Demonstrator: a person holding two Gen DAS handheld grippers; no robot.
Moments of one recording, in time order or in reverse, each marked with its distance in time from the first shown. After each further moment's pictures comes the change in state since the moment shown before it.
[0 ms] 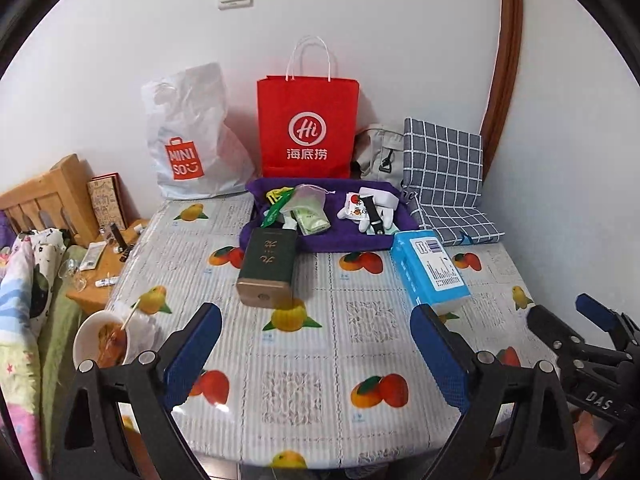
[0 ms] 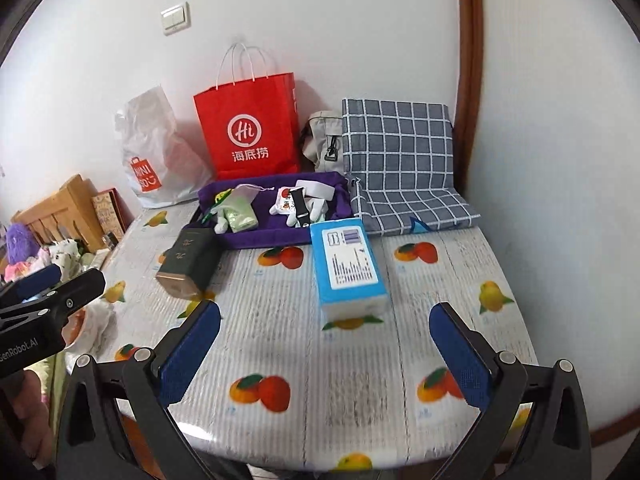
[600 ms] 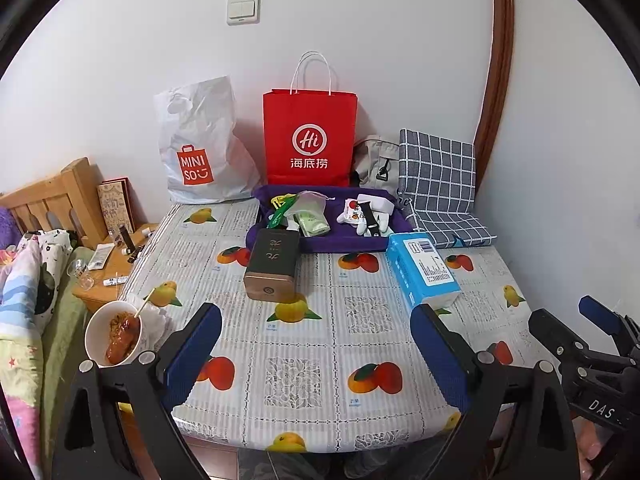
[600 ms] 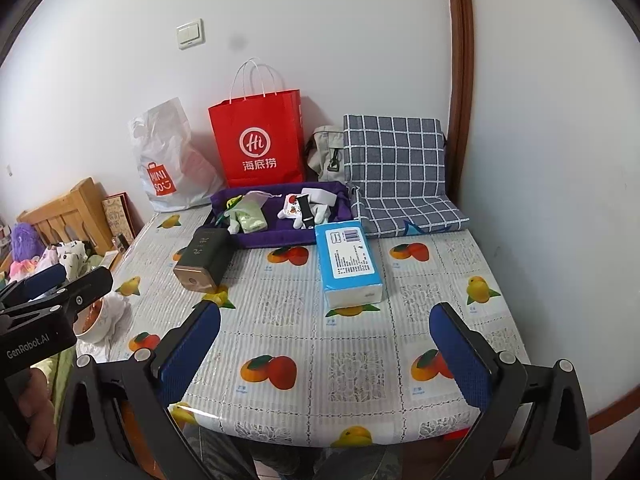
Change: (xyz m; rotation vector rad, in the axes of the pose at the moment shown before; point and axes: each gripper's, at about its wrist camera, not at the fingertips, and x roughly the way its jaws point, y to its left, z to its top) left arm -0.034 -0.001 -0.018 -0.004 -0.043 0.000; right arm -0.047 0.006 -0.021 -0.013 -0.050 0.001
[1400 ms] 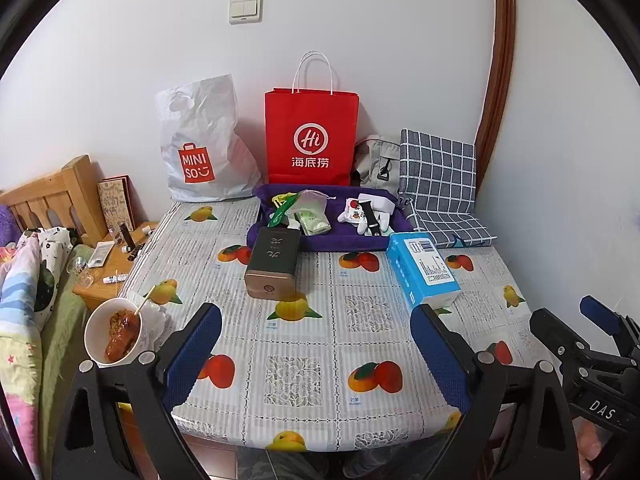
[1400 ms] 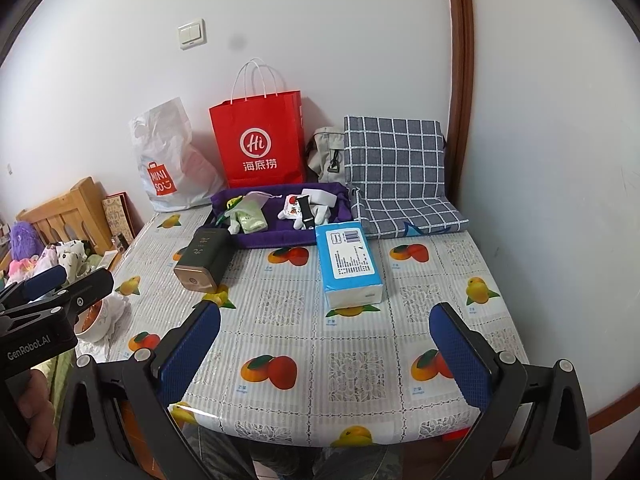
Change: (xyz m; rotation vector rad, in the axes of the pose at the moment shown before) left arm -0.003 0.000 -0.002 -0.006 0.000 0.001; right arm 0.001 0.000 -0.002 -0.004 -0.006 -0.001
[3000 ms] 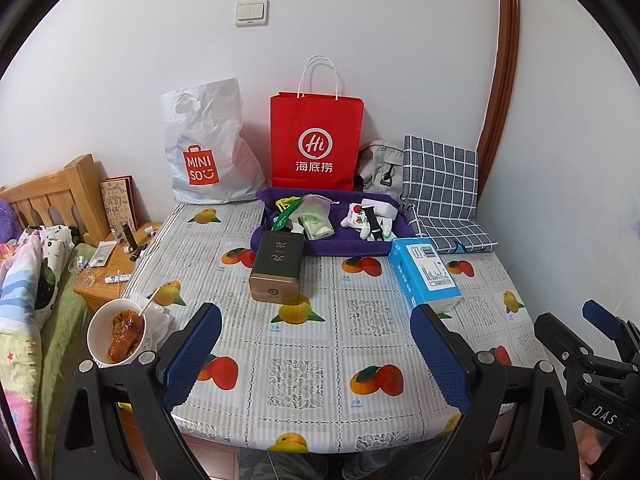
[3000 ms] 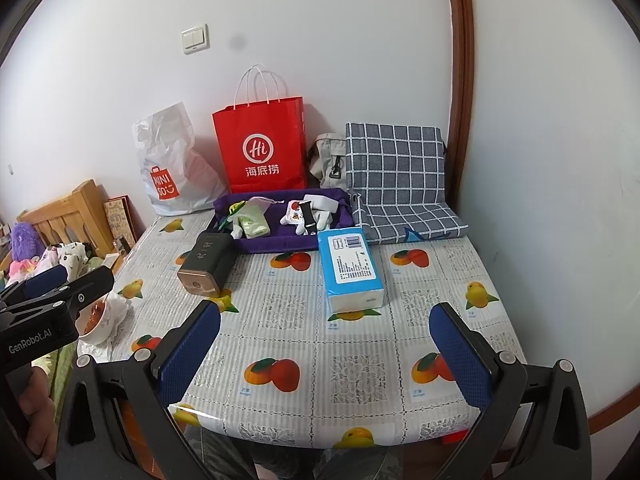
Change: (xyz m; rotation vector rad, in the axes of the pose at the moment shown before) left arm -0.003 0.006 0.003 -0.007 -0.005 0.000; right arm -0.007 0.000 0.003 -0.011 -0.019 0.006
